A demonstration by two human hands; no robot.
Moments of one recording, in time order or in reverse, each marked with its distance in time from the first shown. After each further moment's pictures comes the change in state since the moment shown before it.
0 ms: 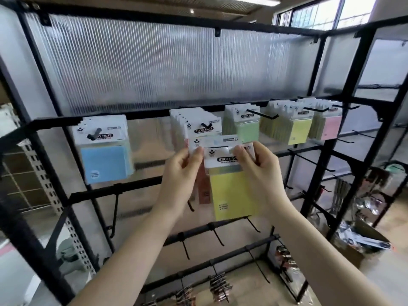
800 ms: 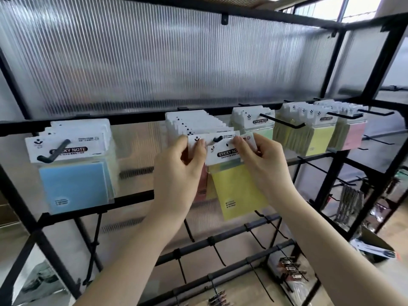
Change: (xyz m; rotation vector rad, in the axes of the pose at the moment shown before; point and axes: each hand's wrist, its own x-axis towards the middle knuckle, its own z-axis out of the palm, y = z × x) left_hand 0.066 -0.023 0.004 0.350 0.173 0.301; right_hand 0.079 0.037 0.024 -0.124 -0.033 -0.032
